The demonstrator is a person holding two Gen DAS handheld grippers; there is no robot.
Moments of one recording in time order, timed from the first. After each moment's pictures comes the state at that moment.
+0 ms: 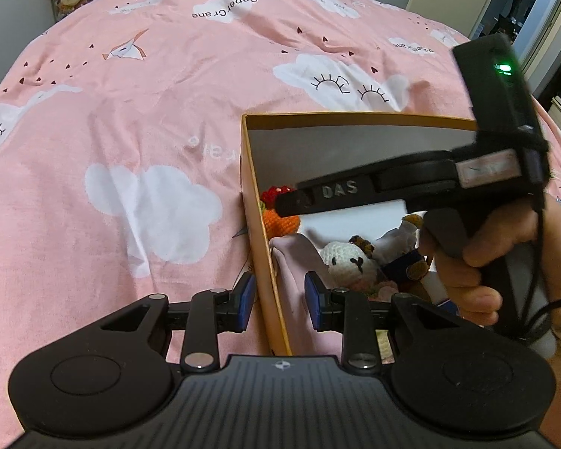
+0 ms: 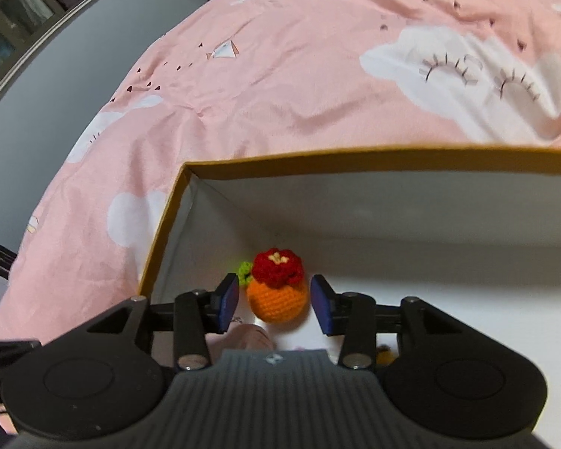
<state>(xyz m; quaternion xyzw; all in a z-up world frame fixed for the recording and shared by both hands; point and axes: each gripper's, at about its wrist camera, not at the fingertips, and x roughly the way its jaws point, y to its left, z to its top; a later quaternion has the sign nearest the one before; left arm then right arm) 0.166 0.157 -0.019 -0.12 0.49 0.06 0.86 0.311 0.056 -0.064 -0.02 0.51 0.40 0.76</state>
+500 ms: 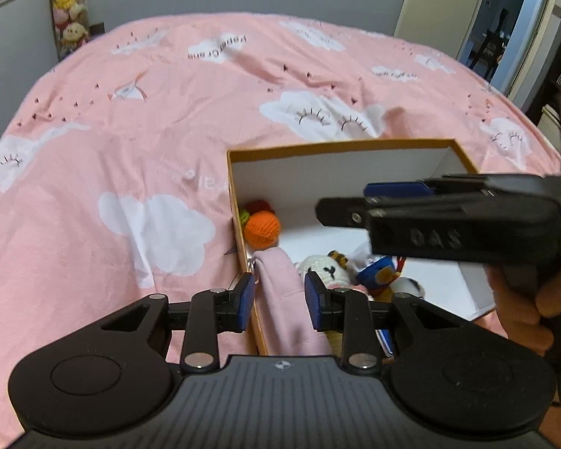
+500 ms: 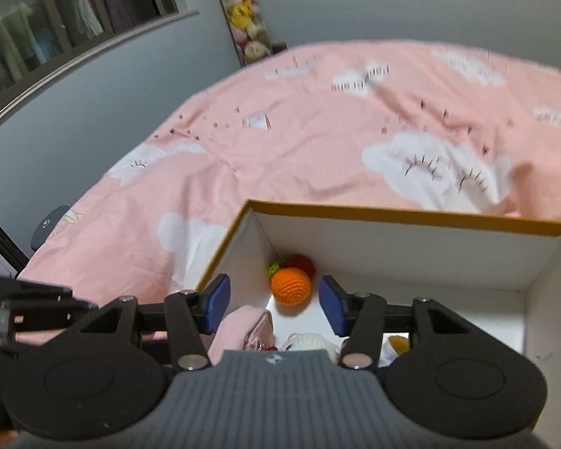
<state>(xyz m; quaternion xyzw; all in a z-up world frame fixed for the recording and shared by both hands) 0.131 0.130 0.018 -0.09 0.43 0.07 0.90 0.239 -0.008 0.007 -0.05 0.37 0.43 0.83</state>
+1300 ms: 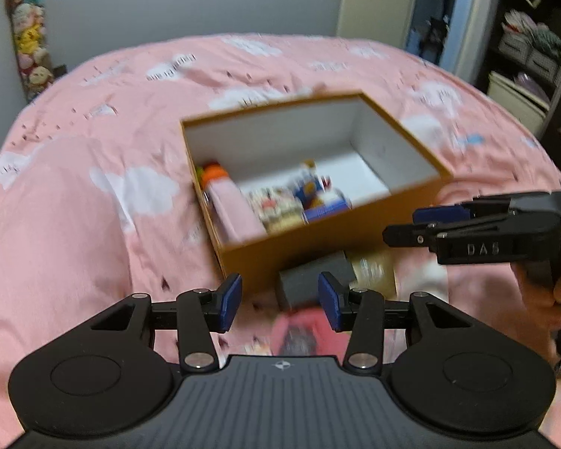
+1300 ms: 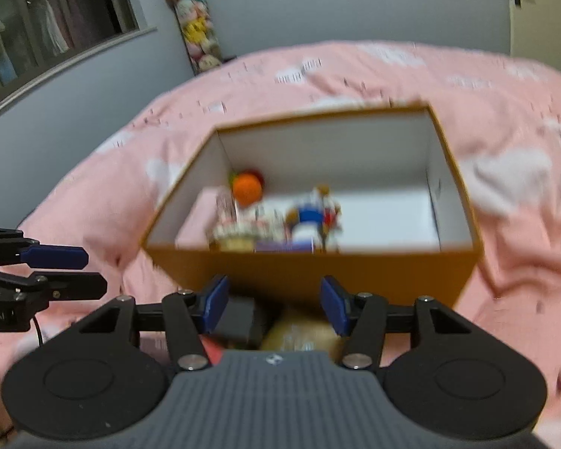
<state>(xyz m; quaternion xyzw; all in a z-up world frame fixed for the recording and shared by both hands) 0.017 0.071 0.007 -0.03 0.42 -0.01 0.91 0.117 -0.140 -0.016 -0.03 0.38 0.35 0.86</state>
